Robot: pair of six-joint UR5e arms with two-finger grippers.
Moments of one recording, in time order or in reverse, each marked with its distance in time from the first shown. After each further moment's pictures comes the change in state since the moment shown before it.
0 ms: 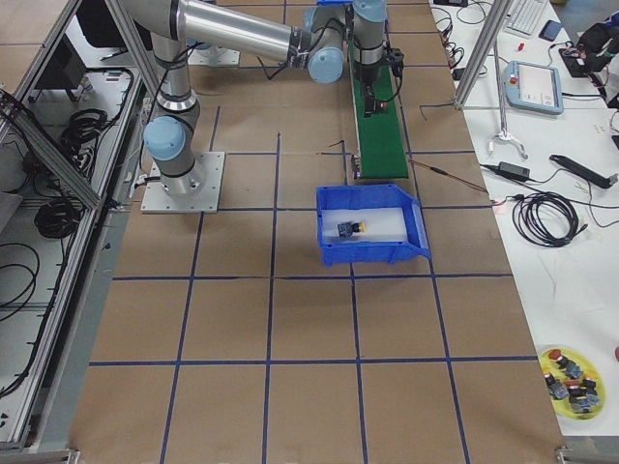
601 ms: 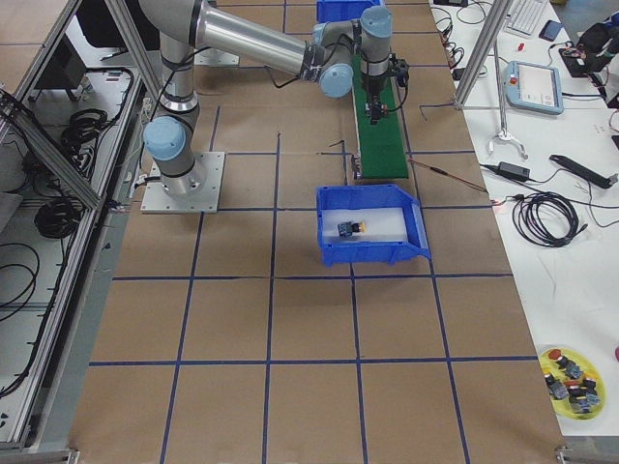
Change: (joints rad) left arm 0.000 -0.001 0.003 0.000 -0.001 0.001; right arm 0.014 0.088 0.000 -0.077 0.004 0.011
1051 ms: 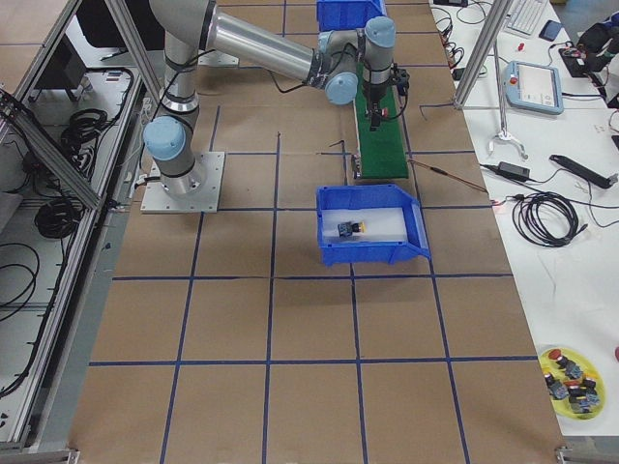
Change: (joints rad) left arm 0.000 0.000 0.001 0.000 -0.004 0.000; right arm 0.005 0.035 0.000 -0.004 -0.005 0.032
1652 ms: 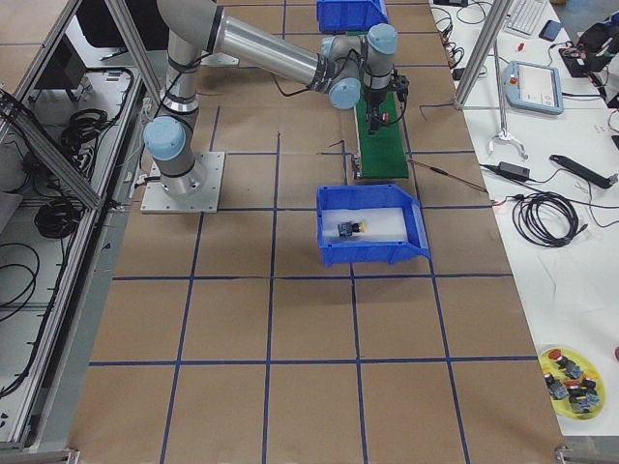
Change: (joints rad) left arm 0.000 0.000 0.000 0.000 0.002 0.000; right arm 0.013 0.042 -0.005 -0.003 0.004 0.043
